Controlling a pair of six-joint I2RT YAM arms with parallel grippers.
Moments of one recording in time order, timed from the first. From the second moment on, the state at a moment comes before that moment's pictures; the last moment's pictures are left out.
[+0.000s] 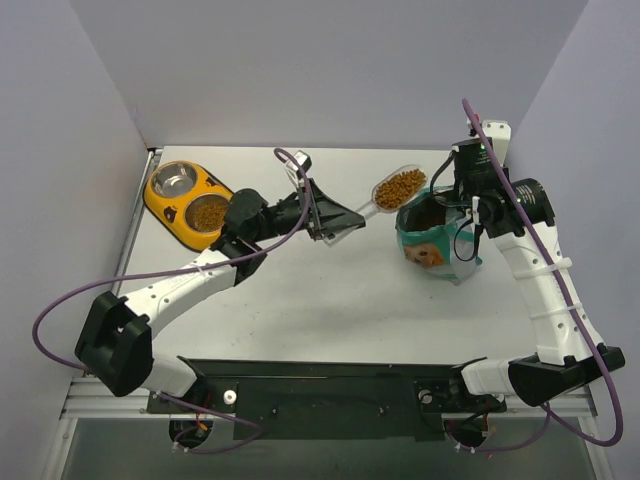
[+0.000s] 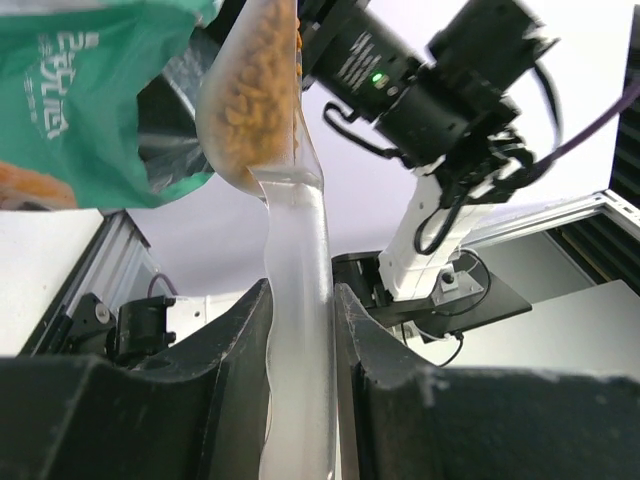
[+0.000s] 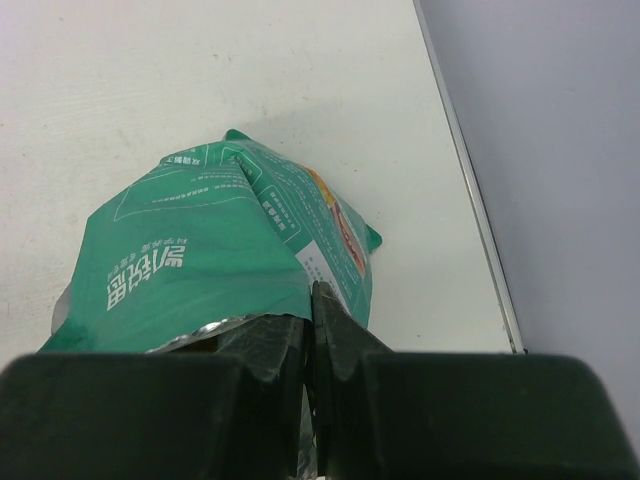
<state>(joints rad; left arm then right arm) -0.69 1.45 1.02 0.69 0.69 -1.52 0.33 1.33 1.68 -1.09 0.60 0.27</state>
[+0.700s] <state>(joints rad) -0.18 1.49 1.08 0.67 0.78 -1.57 0.34 1.30 1.66 -1.10 0.56 0.31</state>
